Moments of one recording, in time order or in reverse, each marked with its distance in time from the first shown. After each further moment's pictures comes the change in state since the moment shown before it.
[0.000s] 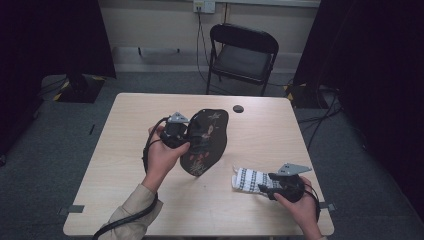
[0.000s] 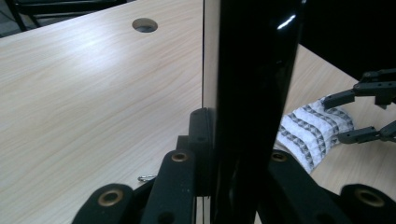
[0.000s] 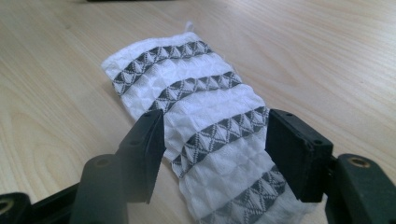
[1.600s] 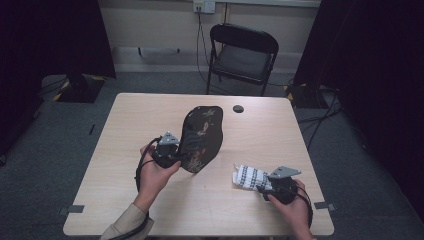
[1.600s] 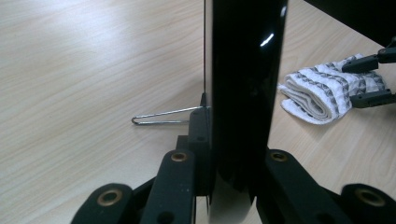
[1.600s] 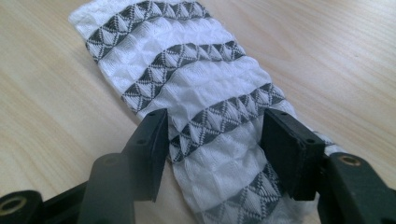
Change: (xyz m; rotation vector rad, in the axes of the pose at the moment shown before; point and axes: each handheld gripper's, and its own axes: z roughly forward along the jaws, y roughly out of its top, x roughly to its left) left arm 0.009 -0.063 0.003 0.018 0.052 -0.008; right arm 0.011 -0.006 0.019 0.081 -0.133 -0.003
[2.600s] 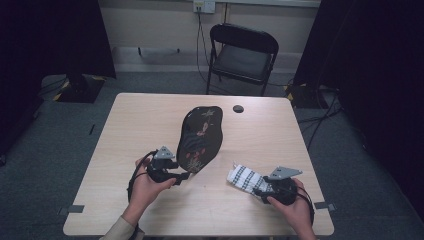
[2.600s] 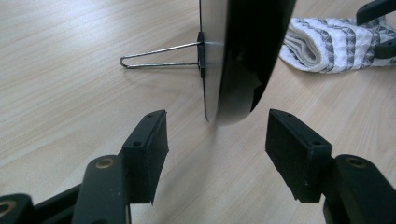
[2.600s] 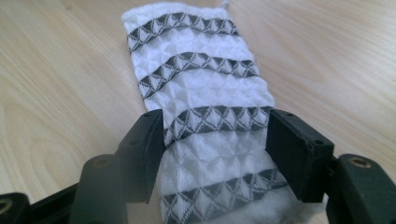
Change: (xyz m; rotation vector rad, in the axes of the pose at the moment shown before) left arm 0.007 -0.044 0.002 0.062 -0.038 0.008; right arm 0.004 0.004 -0.004 -0.046 0.120 -0.035
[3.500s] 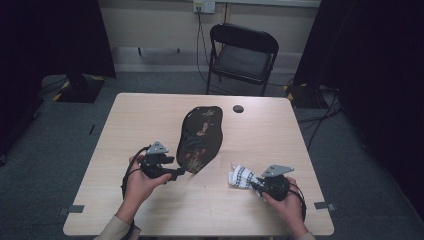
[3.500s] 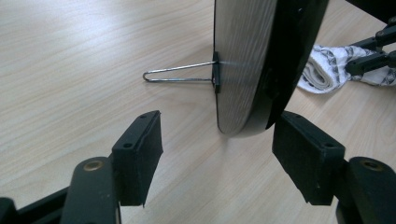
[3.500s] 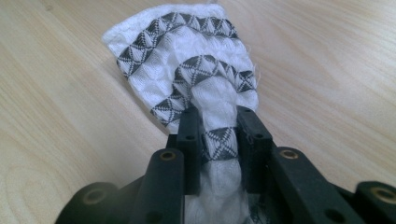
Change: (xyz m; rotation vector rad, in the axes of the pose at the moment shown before) left arm 0.007 0.007 -0.016 -0.043 0.018 -0.029; right arm 0.004 0.007 0.016 0.026 -0.025 0.027
